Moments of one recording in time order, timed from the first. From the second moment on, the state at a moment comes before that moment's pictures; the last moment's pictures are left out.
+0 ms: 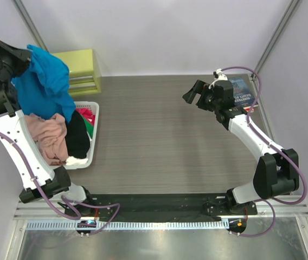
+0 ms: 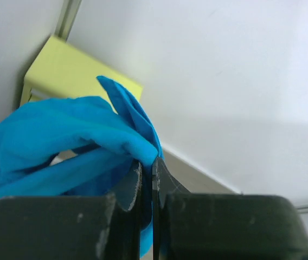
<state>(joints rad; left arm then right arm) 0.44 1.48 2.26 -0.93 0.26 -0.55 0.24 1.44 1.10 -0.08 -0.15 0.56</state>
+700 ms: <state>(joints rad) -0.03 1.56 2.42 -0.75 0.29 -0.61 0.22 1.38 1.17 -0.20 0.03 0.60</state>
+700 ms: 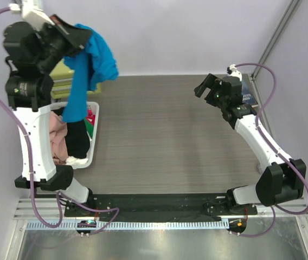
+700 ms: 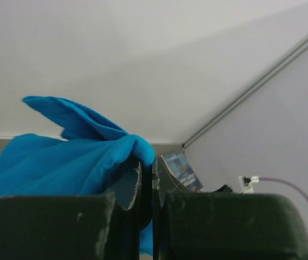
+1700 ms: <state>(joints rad) -0.70 1.65 1.58 -0.58 -0.04 -0.54 0.21 1.09 1.16 -0.33 0.16 0.49</state>
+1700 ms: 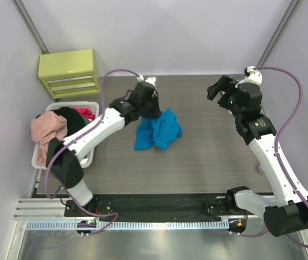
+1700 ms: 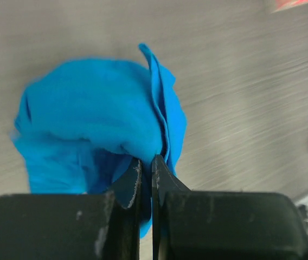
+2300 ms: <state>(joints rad) -0.80 2.00 1.42 -0.40 -0.13 -0.71 0.21 1.11 0.93 -0.34 -0.01 0.51</state>
